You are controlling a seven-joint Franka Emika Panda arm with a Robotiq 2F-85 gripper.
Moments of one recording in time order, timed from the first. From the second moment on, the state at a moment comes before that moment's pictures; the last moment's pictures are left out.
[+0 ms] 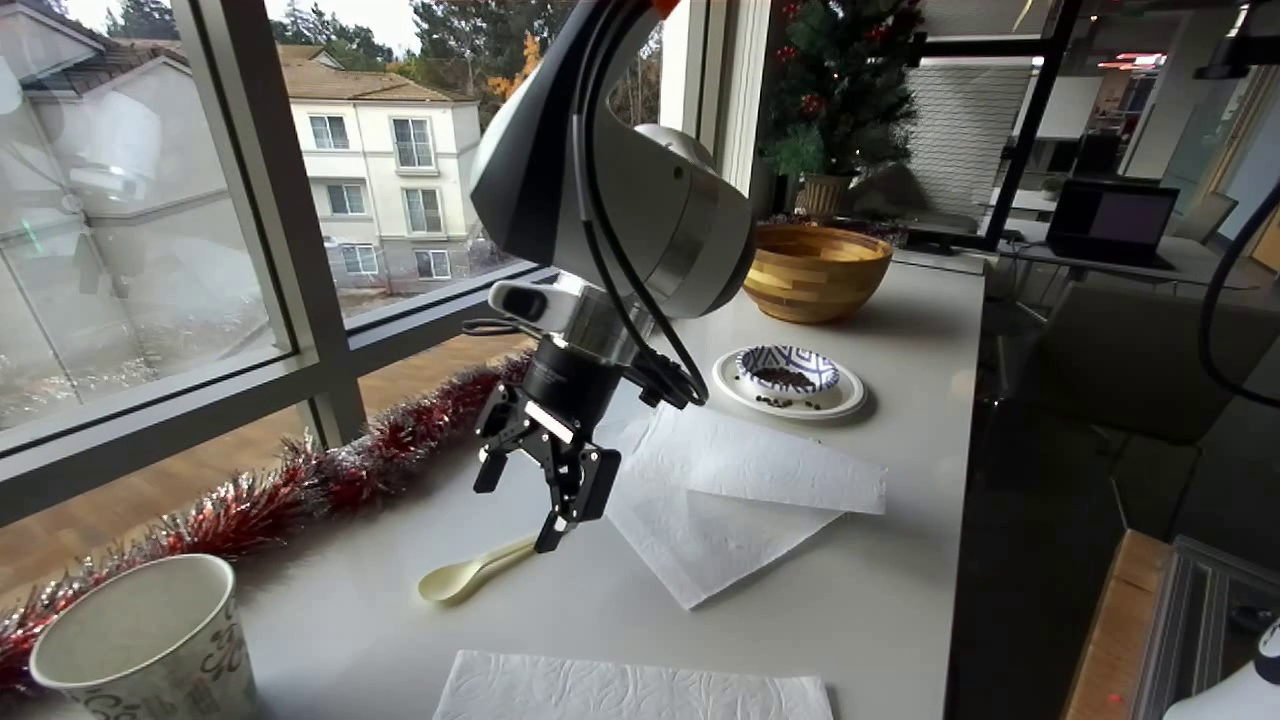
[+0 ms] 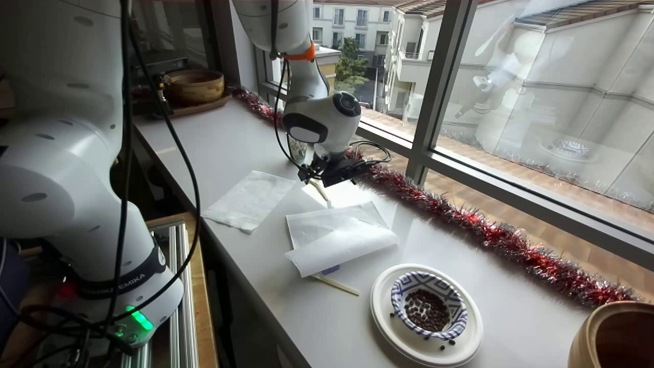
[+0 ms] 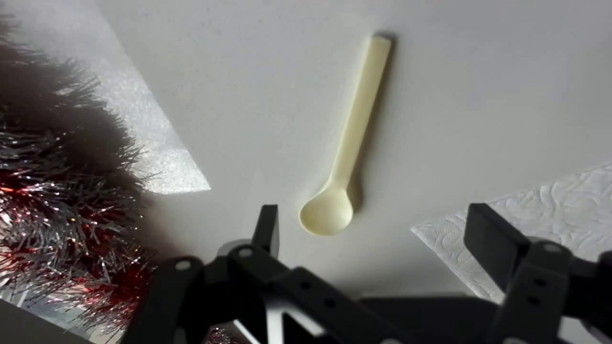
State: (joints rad) arm -0.10 0.42 0.47 -2.32 0.87 2.78 -2.17
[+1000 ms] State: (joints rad) arm -0.17 0.60 0.55 -2.22 0.94 2.84 -2.36
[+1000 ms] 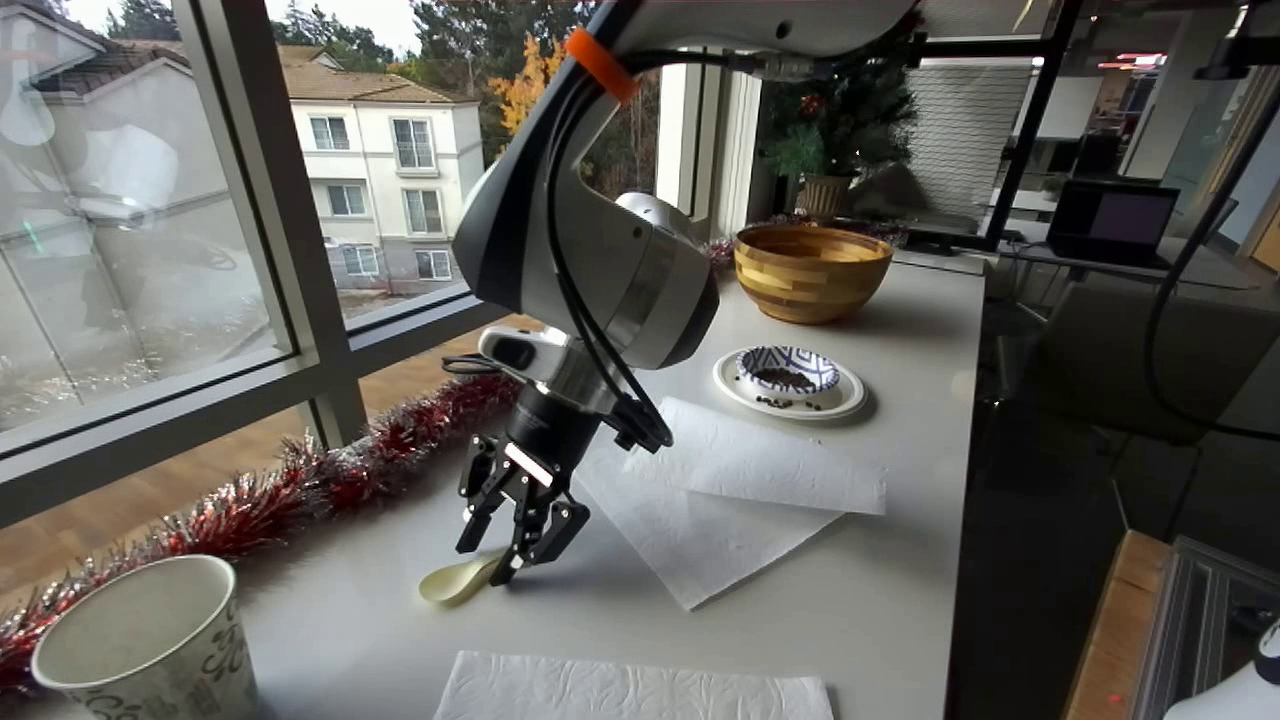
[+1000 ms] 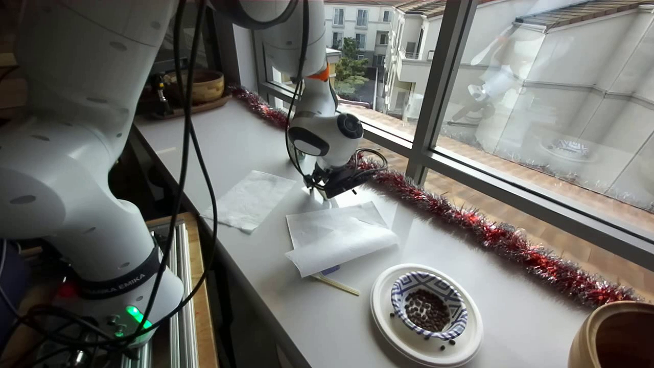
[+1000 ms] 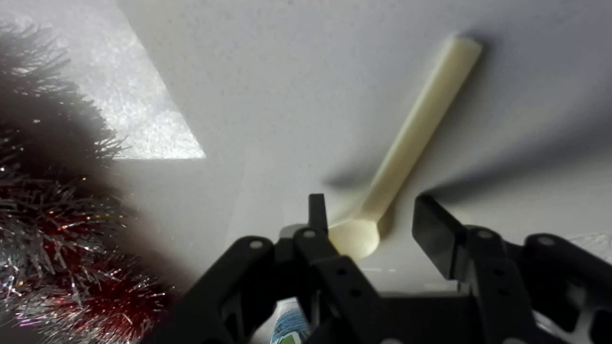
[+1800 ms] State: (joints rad) arm -0.23 0.55 0.57 -2.25 0.96 2.83 -2.26
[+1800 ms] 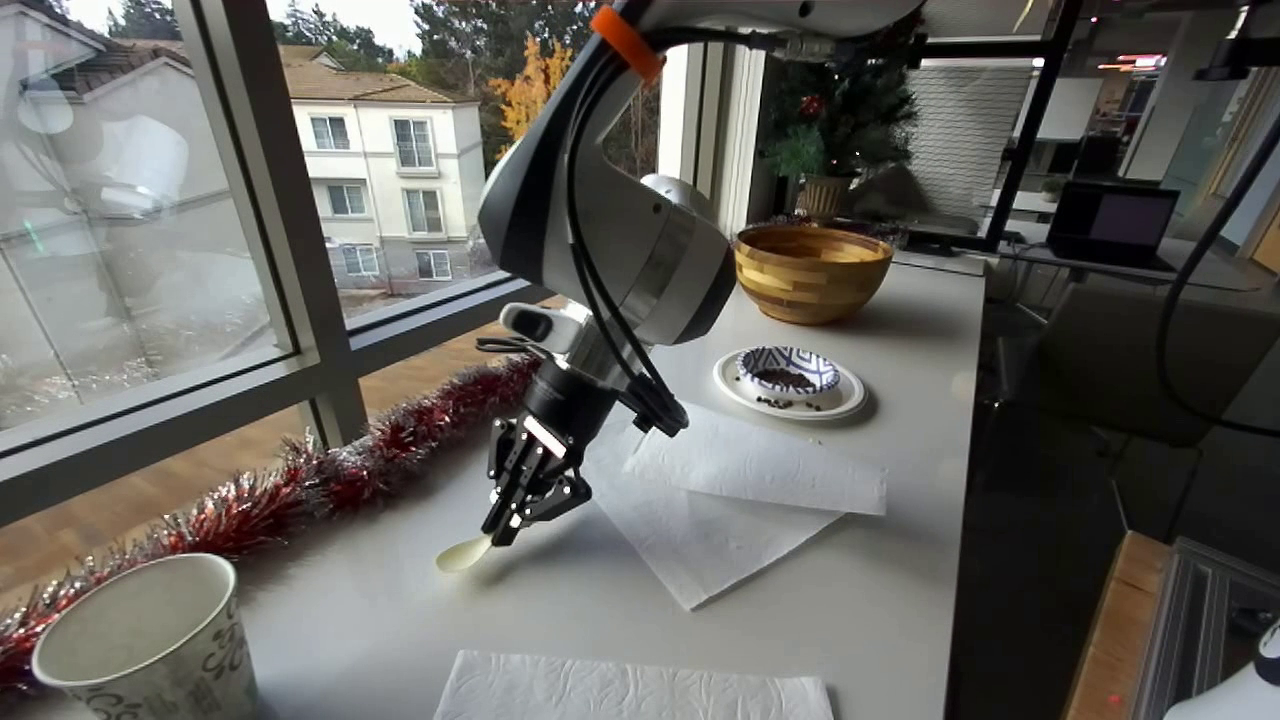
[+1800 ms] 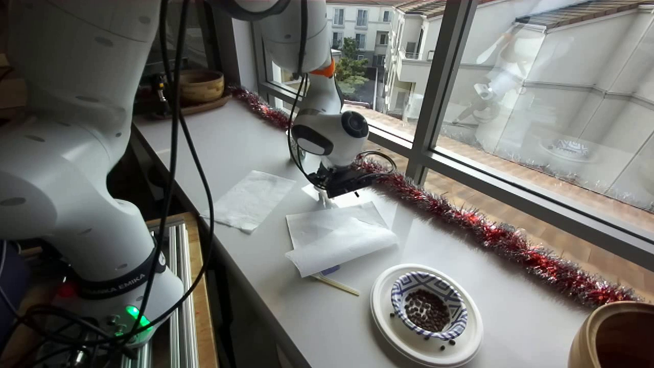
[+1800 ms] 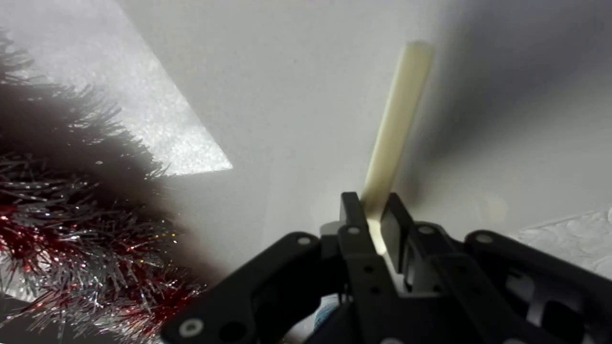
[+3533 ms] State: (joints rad) arm -0.21 -0.06 0.08 -2.56 1.04 2.76 -1.71
